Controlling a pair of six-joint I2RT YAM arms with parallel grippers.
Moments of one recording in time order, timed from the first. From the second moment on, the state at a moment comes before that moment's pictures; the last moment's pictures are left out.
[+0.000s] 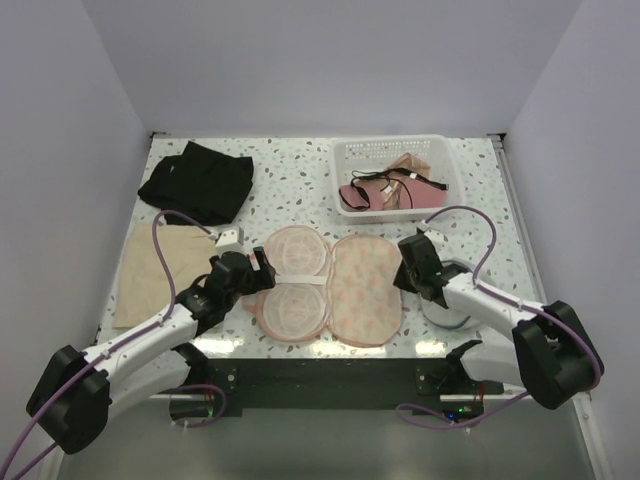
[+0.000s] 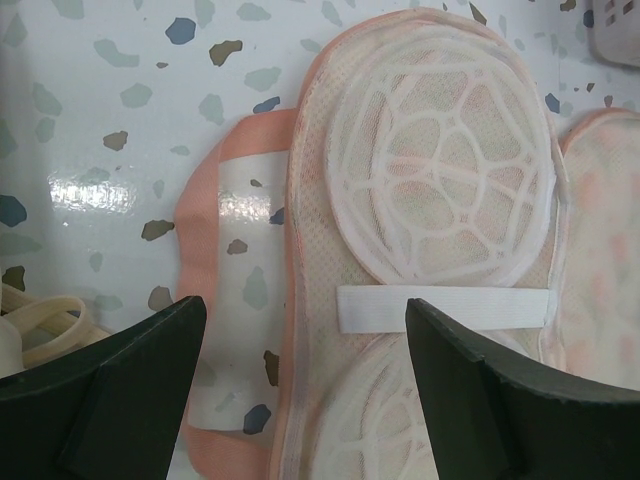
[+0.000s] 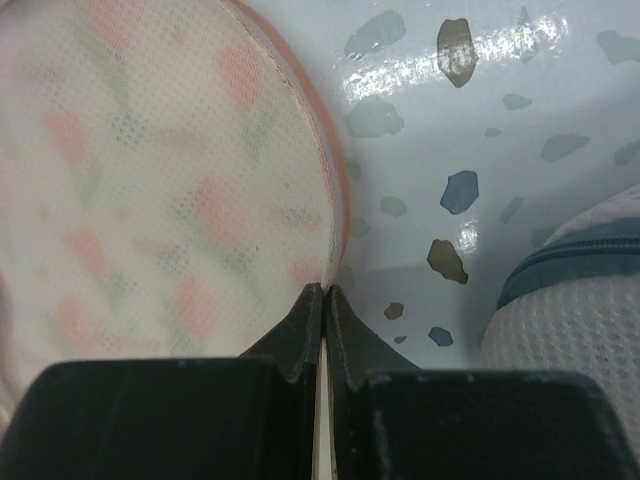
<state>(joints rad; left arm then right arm) -0.61 0.94 0.37 -0.07 -0.34 -0.67 0.50 1.24 0.52 -0.23 0.27 0.76</state>
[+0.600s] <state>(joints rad) -0.61 0.93 0.35 -0.08 -0.34 -0.67 0.50 0.98 0.61 -0.44 0.35 0.74</state>
